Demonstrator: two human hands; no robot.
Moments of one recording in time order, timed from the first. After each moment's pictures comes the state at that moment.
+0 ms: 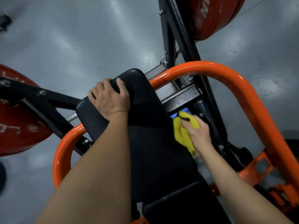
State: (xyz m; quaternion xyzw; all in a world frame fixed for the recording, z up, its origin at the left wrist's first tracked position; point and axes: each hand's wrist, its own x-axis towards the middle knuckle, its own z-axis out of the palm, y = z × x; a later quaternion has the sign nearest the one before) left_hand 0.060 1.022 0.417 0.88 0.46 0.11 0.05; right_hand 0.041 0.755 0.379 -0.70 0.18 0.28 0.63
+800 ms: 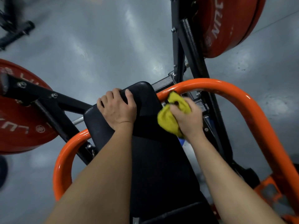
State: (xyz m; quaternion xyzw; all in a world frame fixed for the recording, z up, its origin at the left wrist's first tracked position) left_hand 0.061 1.024 0.414 0.89 0.44 0.11 0.04; right_hand 0.112 0.824 0.412 -0.75 0.03 0.19 0.63
